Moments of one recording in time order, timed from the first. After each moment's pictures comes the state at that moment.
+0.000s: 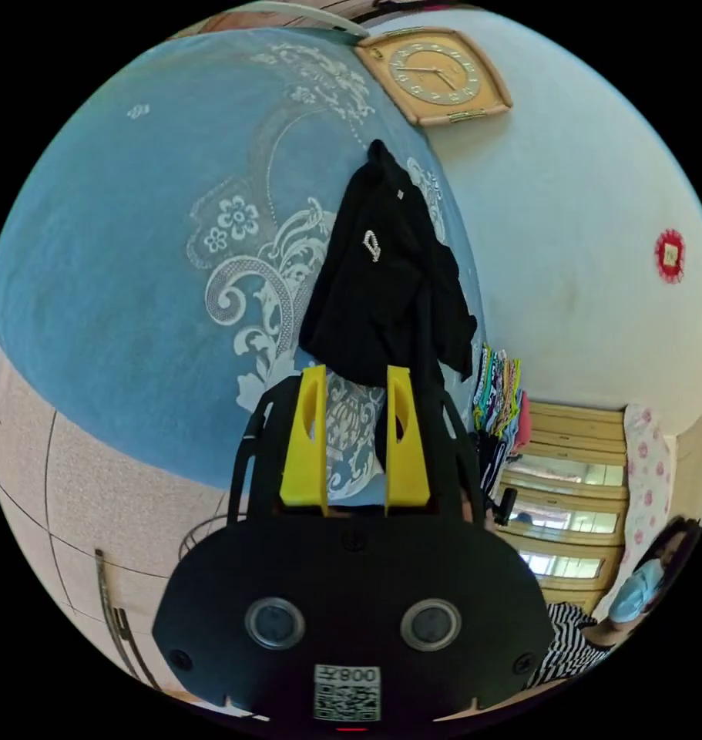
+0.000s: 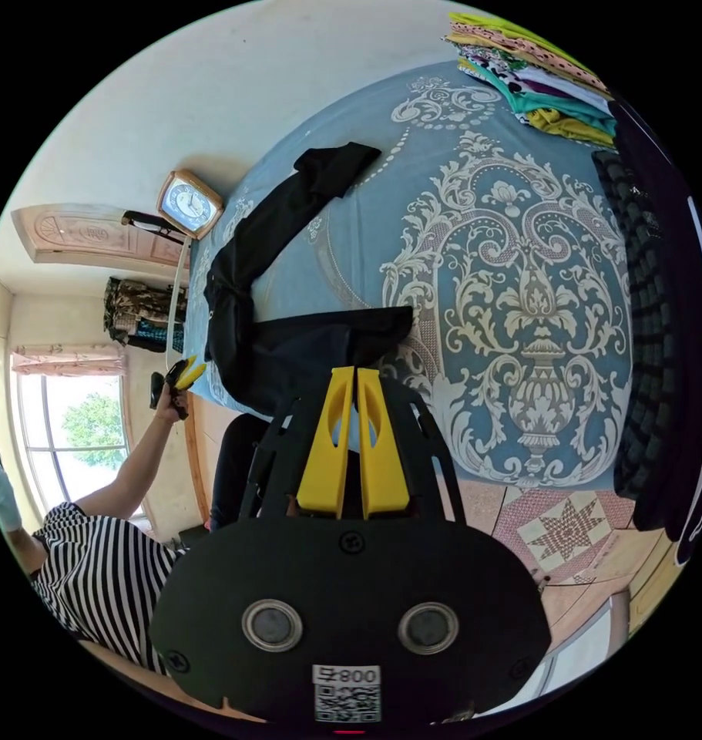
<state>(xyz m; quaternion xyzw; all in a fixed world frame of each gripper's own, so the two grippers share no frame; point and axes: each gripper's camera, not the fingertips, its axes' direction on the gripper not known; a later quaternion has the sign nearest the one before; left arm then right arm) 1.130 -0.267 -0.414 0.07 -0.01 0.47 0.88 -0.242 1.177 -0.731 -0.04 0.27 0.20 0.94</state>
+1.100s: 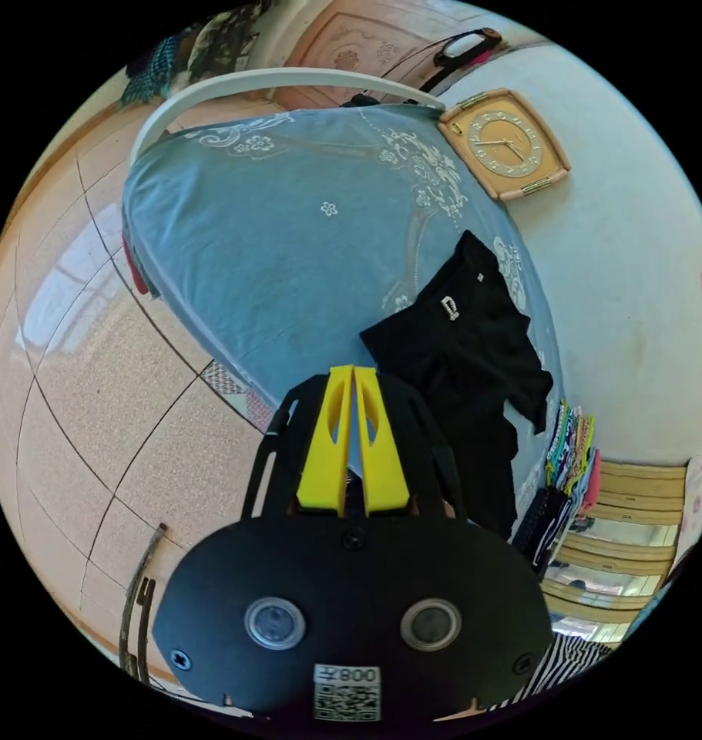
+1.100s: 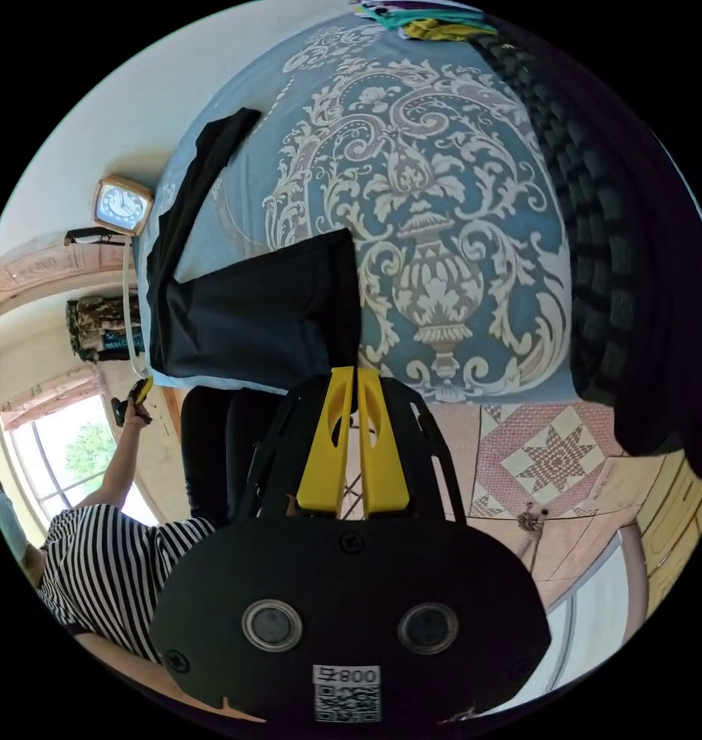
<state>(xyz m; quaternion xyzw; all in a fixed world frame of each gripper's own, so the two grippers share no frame) 1.100 -0.241 -0.418 0.24 -0.11 0.44 0.86 -0.225 1.235 -0.771 -0.09 0.29 0.31 0.90</state>
